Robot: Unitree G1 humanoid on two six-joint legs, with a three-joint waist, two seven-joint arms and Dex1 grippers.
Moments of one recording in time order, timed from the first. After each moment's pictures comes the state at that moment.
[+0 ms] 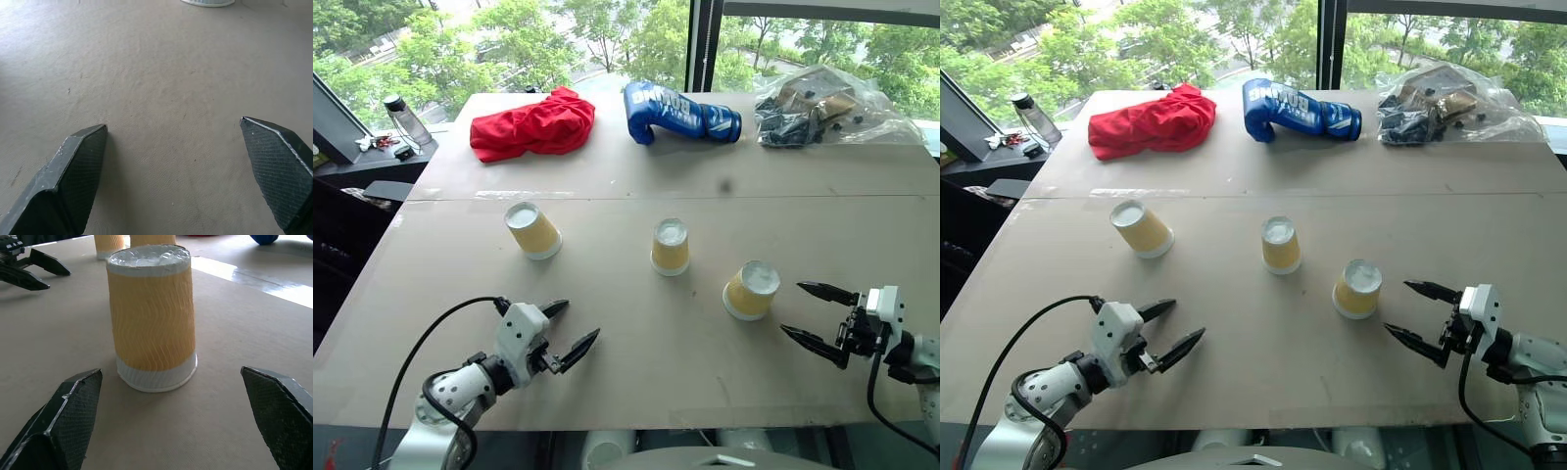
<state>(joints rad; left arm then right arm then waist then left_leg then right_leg) 0.39 0.58 0.14 -0.34 -0.33 0.10 -0.77 0.16 -0.61 -0.22 0.00 0.51 -0.09 1.23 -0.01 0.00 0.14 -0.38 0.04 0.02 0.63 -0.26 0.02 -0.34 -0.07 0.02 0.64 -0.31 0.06</state>
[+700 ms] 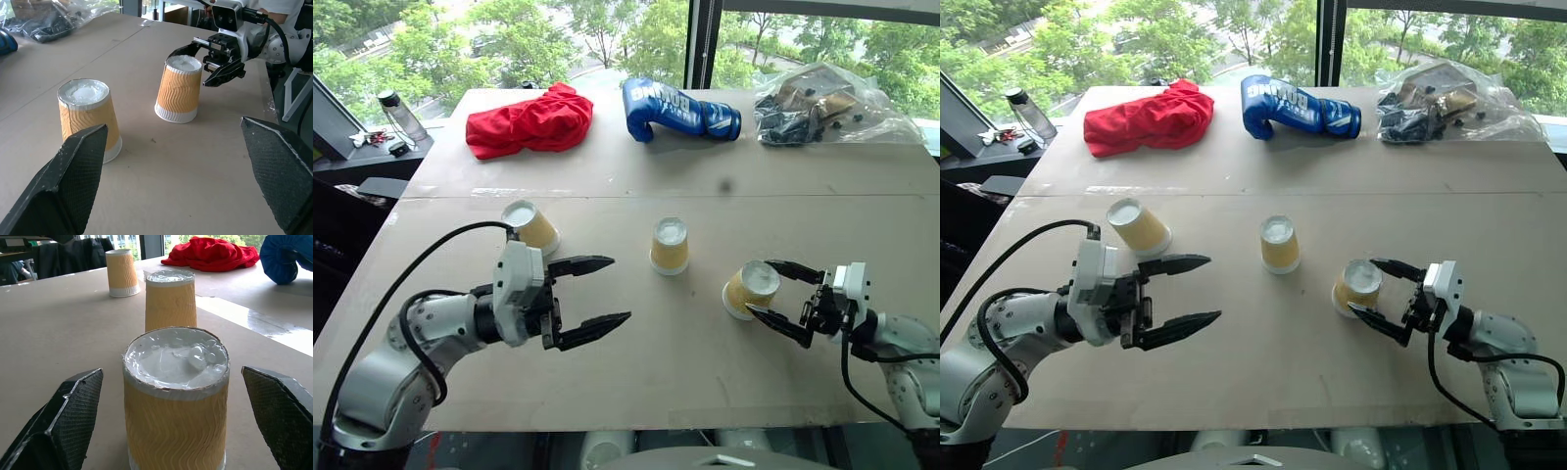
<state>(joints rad) 0.10 0.82 0.22 -0.60 -0.78 0.41 -1.00 0.08 -0.55 -0.12 -0.18 0.52 0.04 1.08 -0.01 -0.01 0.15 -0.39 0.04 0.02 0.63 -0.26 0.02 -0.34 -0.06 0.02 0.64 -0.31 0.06</state>
